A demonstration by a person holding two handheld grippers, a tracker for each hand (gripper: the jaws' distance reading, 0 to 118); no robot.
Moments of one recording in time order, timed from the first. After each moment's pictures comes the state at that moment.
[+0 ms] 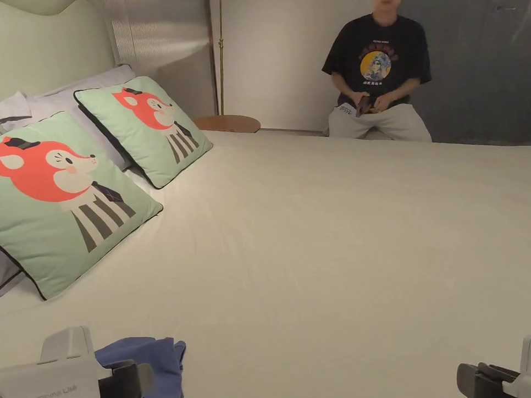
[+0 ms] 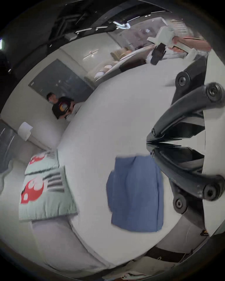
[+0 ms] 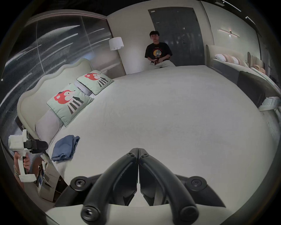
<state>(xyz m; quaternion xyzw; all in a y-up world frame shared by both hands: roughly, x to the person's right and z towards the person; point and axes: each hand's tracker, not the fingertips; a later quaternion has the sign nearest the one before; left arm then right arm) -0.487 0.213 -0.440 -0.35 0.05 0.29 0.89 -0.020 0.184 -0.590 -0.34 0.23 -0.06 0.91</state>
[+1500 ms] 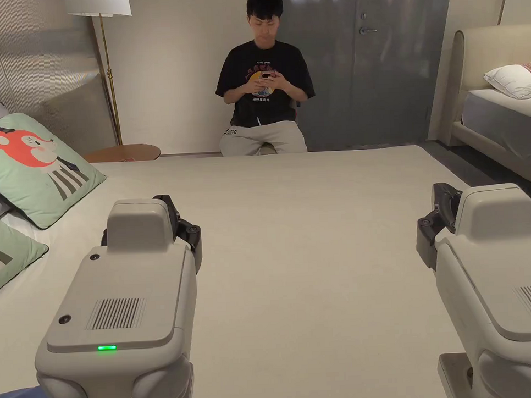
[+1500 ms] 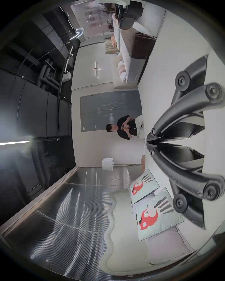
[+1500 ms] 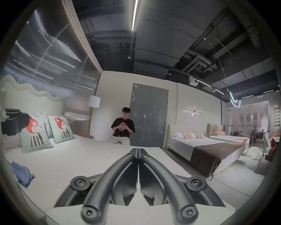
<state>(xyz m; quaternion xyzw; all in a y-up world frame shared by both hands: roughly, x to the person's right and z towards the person) -0.240 0.315 -0.512 0.03 0.11 -0.03 0.99 0.031 0.313 -0.547 0.05 0.03 0.06 1.00</state>
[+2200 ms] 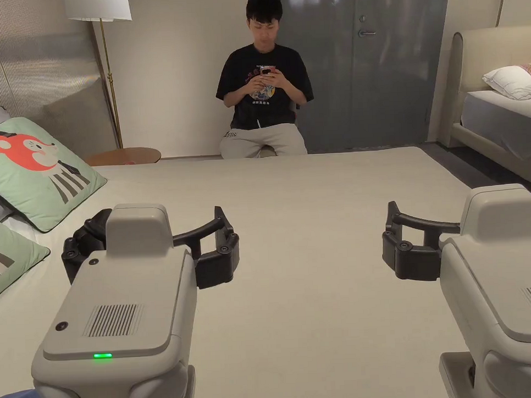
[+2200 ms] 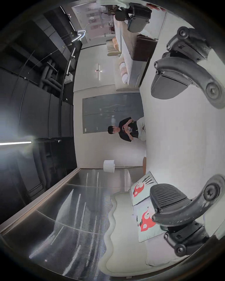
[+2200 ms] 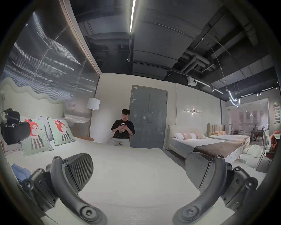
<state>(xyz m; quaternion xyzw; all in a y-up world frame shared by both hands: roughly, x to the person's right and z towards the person) -0.238 0.317 -0.502 0.04 0.10 -0.03 0.99 0.042 0.309 -0.548 0.06 0.03 0.05 1.00</state>
